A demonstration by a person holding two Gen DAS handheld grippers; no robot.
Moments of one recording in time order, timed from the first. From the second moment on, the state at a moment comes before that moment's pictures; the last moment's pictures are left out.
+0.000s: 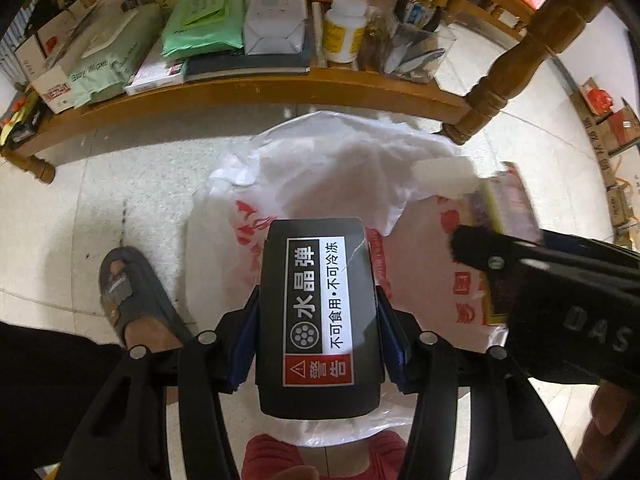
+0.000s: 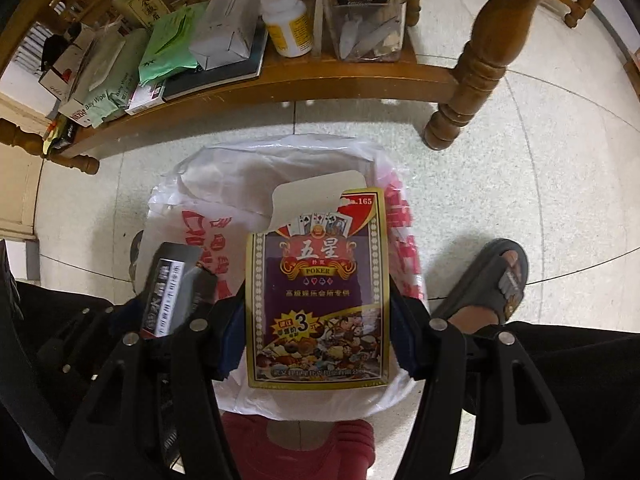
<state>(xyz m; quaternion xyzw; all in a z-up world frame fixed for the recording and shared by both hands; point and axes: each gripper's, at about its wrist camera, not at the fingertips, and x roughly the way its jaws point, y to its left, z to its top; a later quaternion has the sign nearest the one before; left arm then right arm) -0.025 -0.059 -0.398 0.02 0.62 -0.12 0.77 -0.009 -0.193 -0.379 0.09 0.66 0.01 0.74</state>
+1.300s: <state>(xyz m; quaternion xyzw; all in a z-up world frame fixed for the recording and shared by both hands) -0.030 -0.055 -0.386 0.04 0.62 -0.10 0.78 -0.011 -0.199 -0.374 0.12 0.67 -0.01 0.73</state>
